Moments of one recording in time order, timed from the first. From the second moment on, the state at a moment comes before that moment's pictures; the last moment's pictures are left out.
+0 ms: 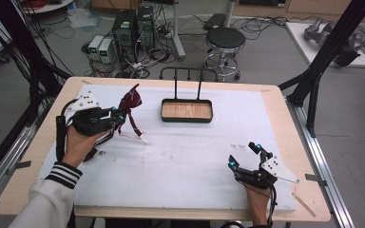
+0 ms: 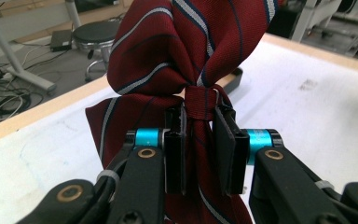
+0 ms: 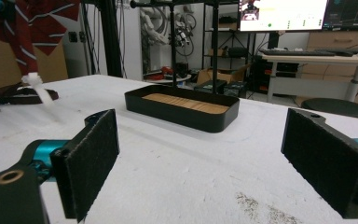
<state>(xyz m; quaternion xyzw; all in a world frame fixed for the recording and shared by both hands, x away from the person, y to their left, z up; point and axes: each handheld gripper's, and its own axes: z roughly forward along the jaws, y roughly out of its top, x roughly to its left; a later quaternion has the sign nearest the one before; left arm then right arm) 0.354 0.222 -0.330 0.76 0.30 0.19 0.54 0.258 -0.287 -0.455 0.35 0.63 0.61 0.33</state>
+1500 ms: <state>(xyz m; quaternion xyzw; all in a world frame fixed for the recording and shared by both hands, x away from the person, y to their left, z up) 0.435 0.177 -0.291 0.75 0.30 0.21 0.55 0.258 -0.286 -0.455 0.35 0.63 0.61 0.33</state>
